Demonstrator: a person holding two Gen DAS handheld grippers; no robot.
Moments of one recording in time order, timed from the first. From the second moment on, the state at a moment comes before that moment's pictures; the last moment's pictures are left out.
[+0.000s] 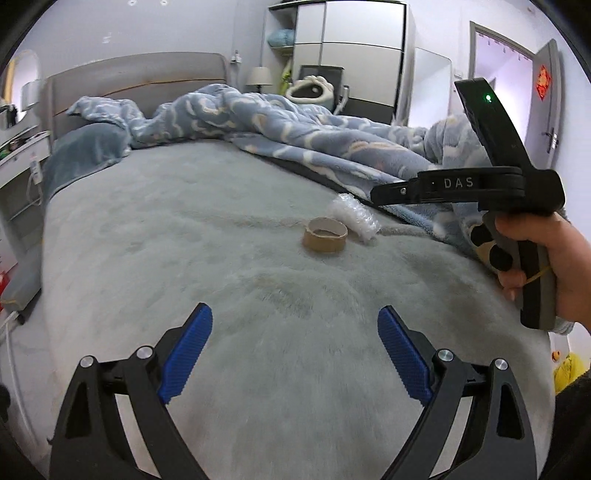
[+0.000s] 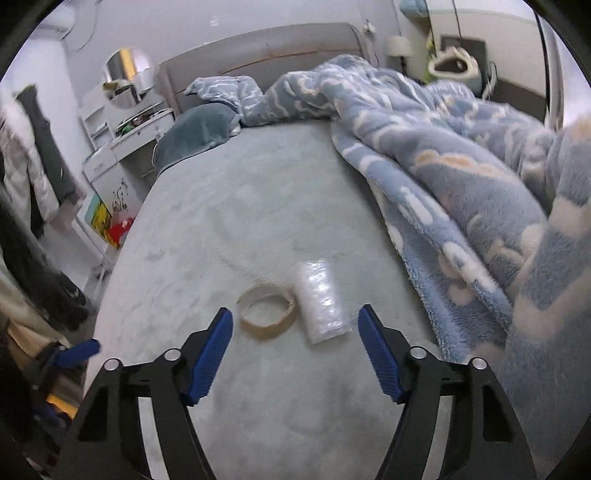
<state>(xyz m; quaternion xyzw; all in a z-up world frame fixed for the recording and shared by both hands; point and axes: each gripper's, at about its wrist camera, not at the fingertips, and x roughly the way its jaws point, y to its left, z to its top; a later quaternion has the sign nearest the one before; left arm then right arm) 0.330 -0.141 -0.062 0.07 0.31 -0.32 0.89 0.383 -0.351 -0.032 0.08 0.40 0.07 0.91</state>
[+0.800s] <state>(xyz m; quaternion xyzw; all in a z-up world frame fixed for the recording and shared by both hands) 0.411 -0.236 -0.085 0.08 0.36 -0.35 0.86 0.446 -0.355 -0.065 0.08 0.46 0.11 0.88</state>
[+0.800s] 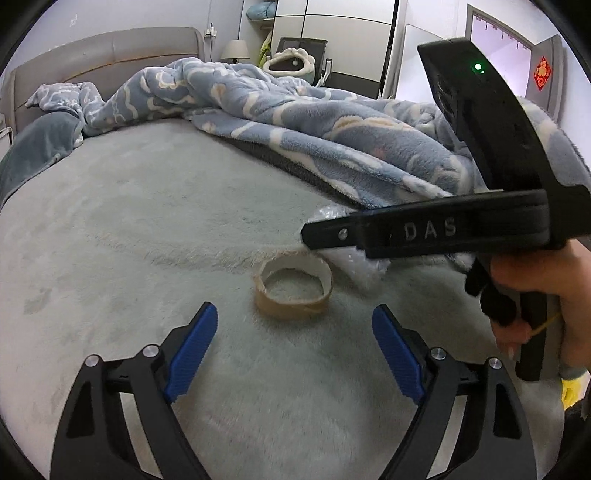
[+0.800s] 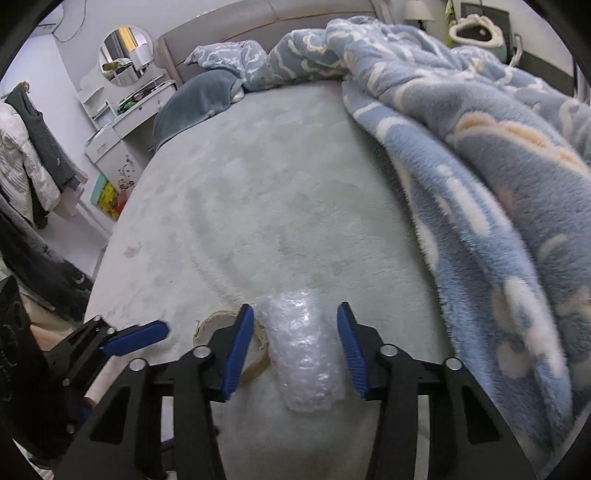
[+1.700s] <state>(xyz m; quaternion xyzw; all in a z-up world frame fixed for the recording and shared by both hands) 0.429 -0.251 -0.092 0.07 0.38 -0.30 0.87 0.433 -0.372 -0.020 0.17 0.41 0.17 0.88</state>
